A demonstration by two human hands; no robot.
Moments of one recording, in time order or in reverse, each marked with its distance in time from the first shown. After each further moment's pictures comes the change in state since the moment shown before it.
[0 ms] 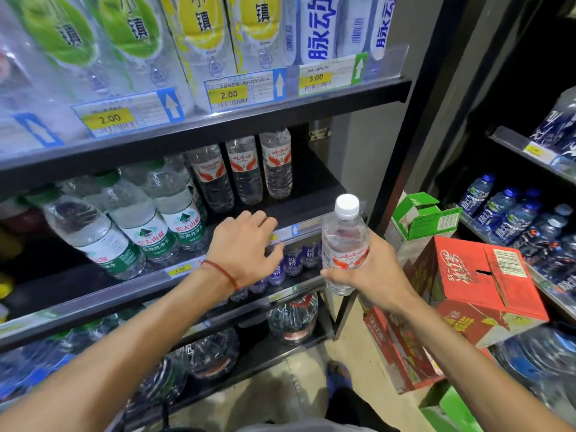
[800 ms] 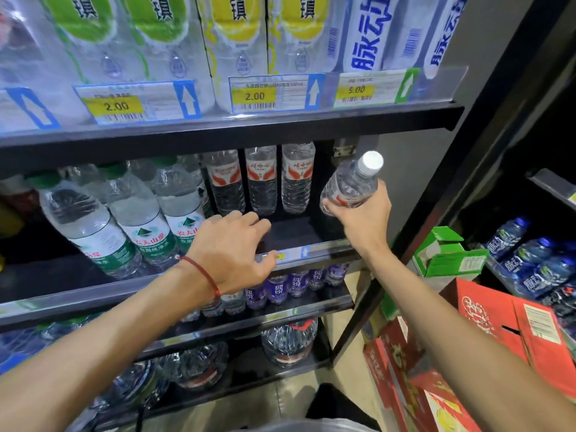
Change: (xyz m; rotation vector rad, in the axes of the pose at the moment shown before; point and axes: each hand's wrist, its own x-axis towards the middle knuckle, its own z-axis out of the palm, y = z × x) left_hand 0.004 -0.024 -0.016 0.012 -0.059 -0.141; right_hand 0.159 -0.003 0.033 0.082 0.404 -0.210
